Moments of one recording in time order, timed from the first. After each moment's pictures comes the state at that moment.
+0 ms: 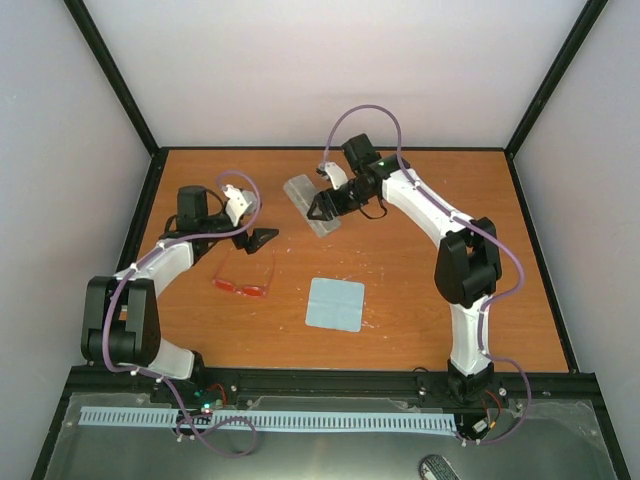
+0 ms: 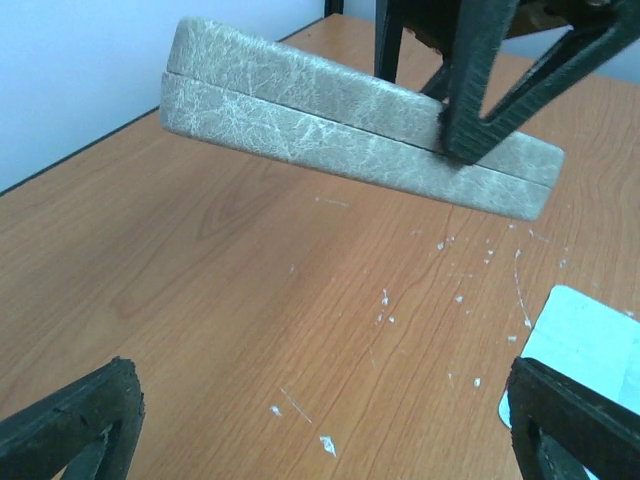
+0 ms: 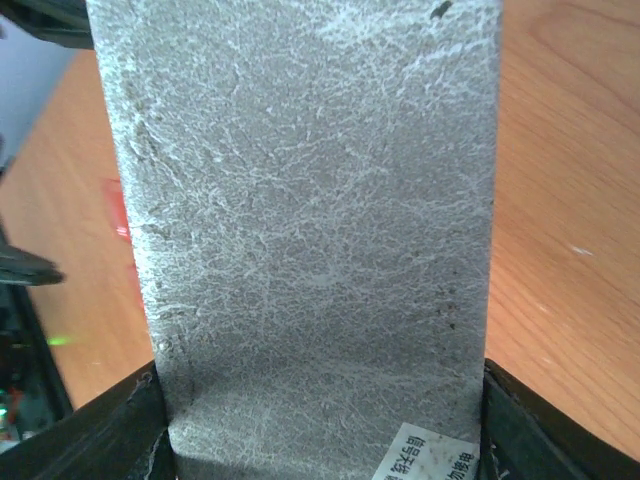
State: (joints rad) left arm -0.06 1.46 0.81 0.03 0.89 0.49; right arm 0.52 2.04 1.84 -0.88 -0.53 -0.02
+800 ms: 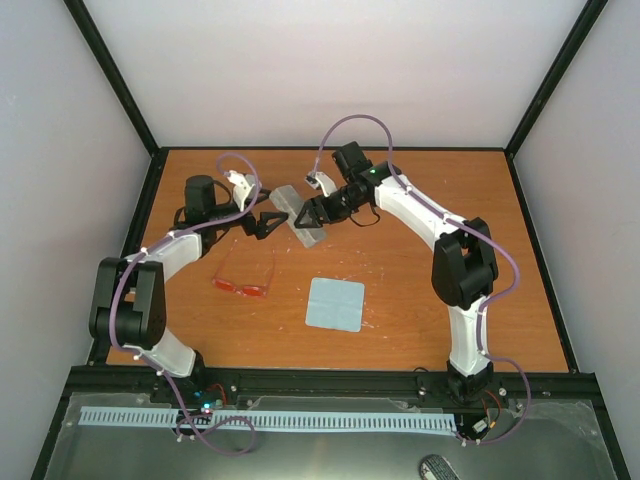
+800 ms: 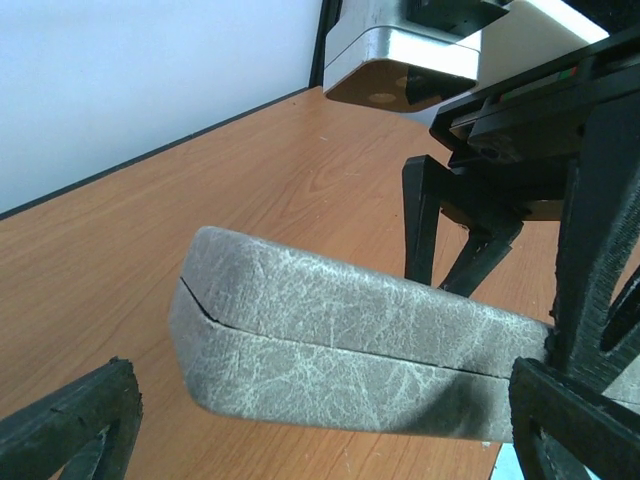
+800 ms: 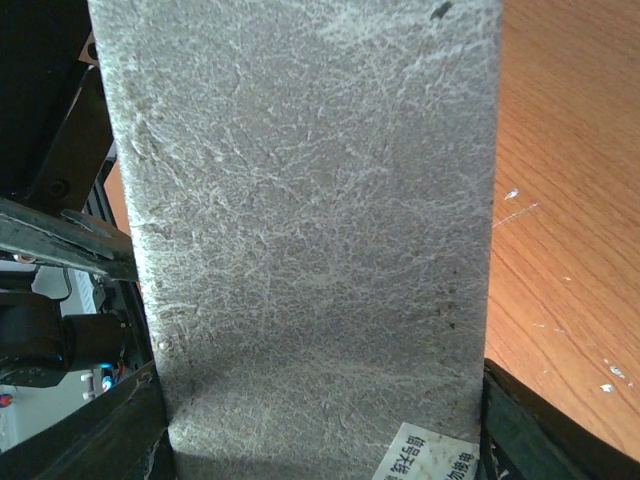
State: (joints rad) left arm -0.10 1.57 0.87 0.27 0.96 0.18; right arm 0.56 2.03 1.79 -0.81 -0.73 0.08
